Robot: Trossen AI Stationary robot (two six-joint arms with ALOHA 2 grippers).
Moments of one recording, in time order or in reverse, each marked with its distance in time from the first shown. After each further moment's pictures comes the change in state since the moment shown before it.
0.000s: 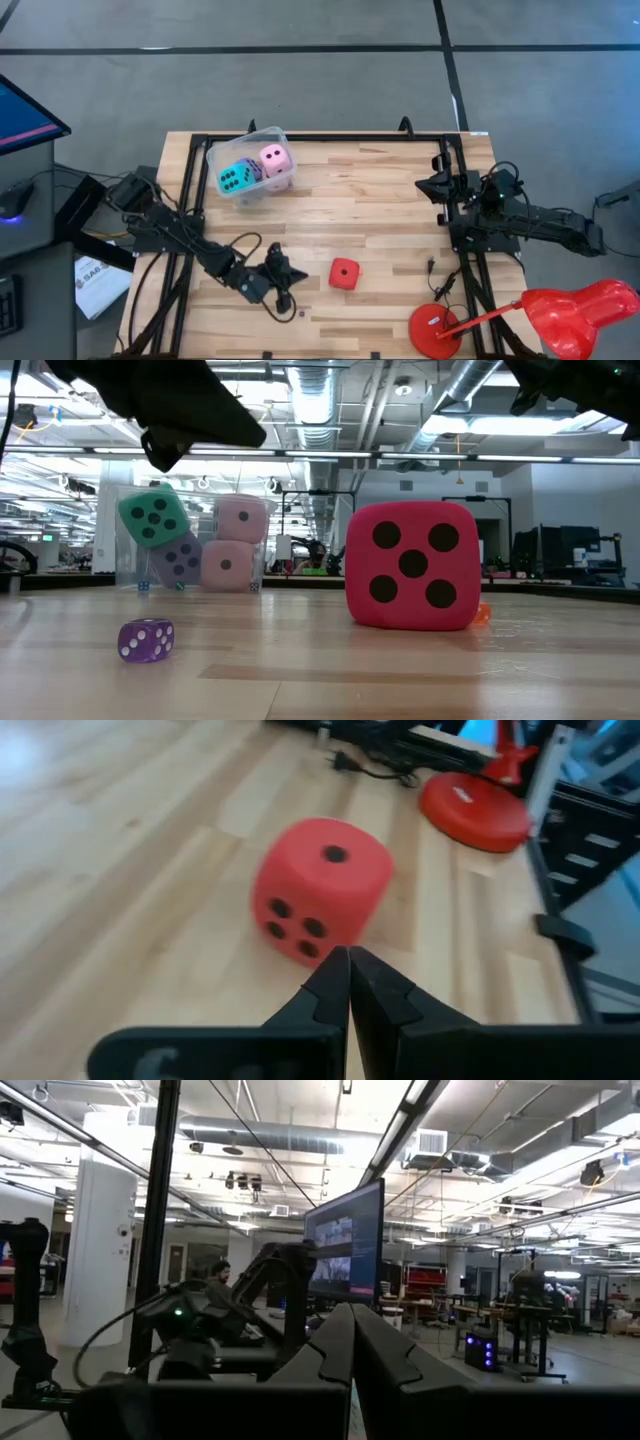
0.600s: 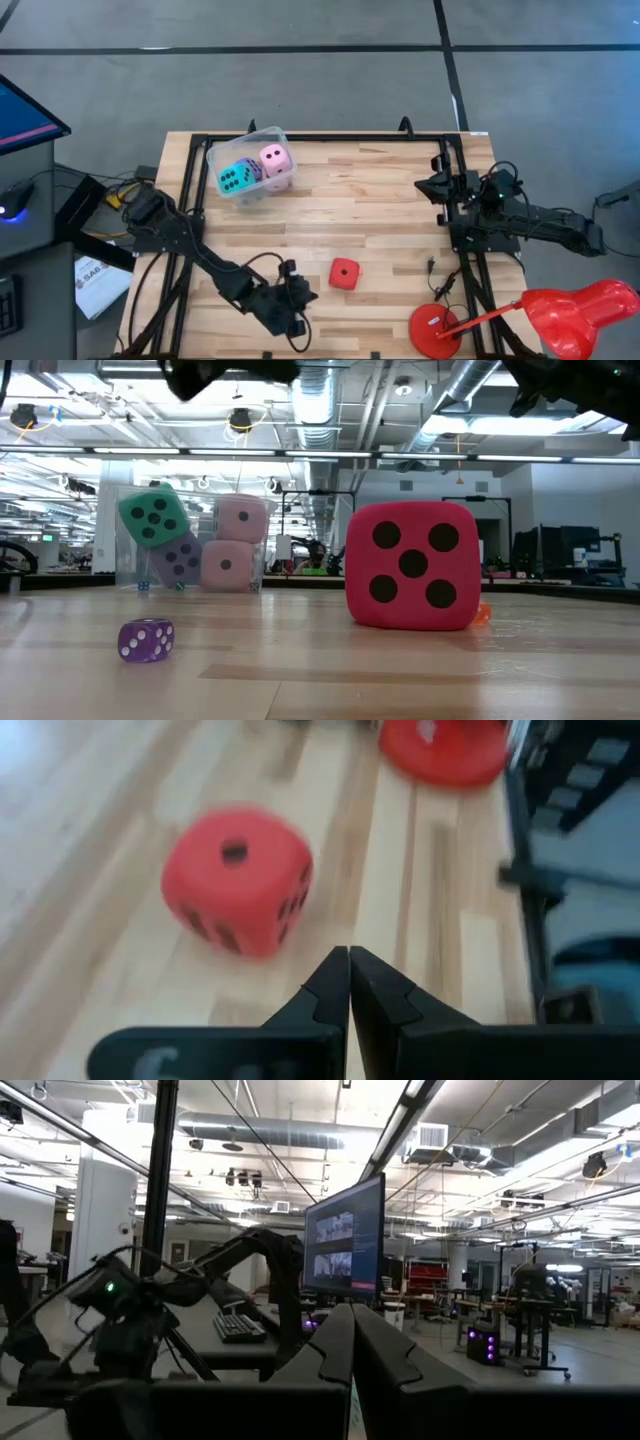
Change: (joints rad) left arm -0.052 0.195 0.476 -0.516 0.050 -0.016; right arm 0.000 0.000 0.000 -0.013 0.000 0.008
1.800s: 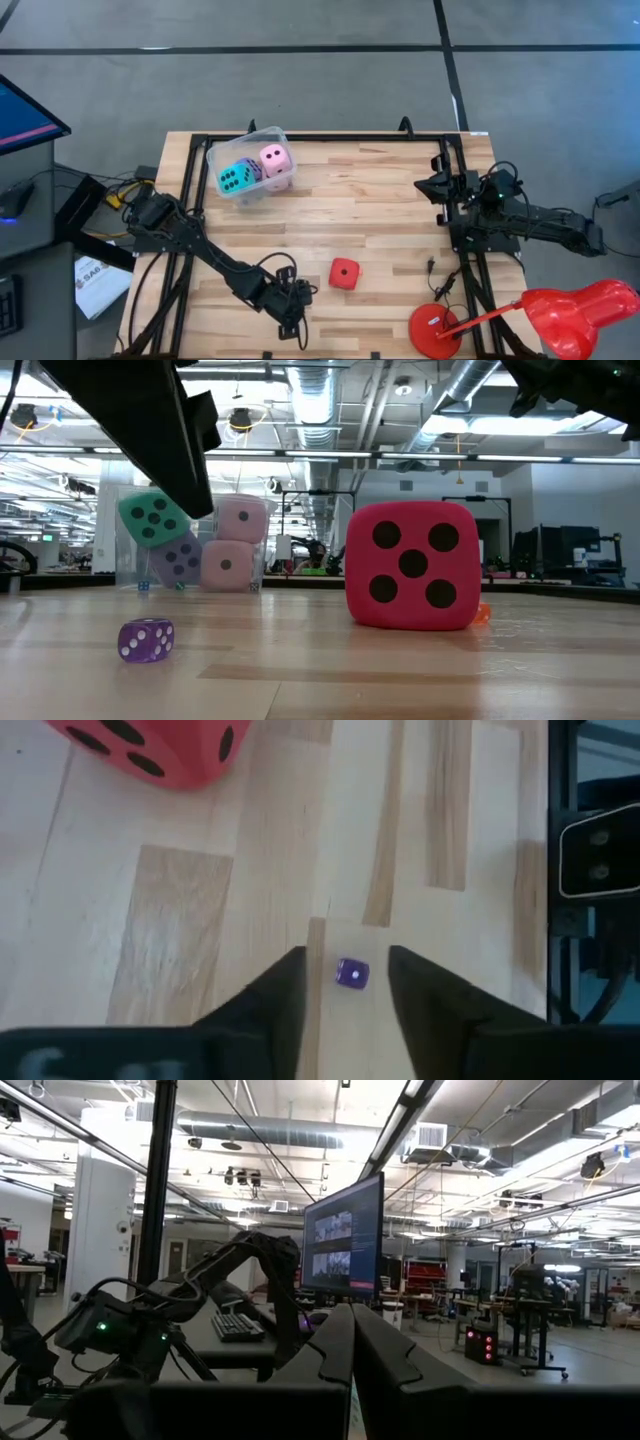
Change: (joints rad) left arm 0.051 0.085 0.018 -0.181 0.369 -0.052; right arm -0.001 0.000 0.000 -0.002 0.001 -0.005
